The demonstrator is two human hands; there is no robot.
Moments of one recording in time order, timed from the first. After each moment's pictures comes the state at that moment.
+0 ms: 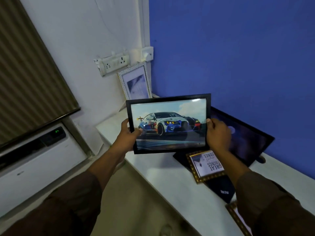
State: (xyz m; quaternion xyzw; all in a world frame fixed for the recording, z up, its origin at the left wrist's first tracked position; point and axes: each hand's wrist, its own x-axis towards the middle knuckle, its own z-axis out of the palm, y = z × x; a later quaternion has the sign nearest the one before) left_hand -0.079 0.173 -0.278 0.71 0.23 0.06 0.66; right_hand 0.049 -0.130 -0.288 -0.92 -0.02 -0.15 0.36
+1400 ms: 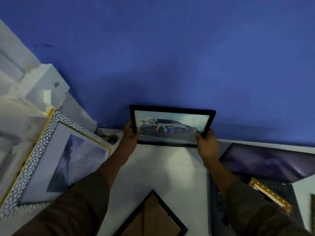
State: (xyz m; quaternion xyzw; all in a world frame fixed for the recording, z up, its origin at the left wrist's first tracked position) left_hand 0.493 0.259 -0.432 0.76 0.05 -0.17 0.63; right_hand 0.386 -0.004 -0.427 -0.78 0.39 -0.08 0.48
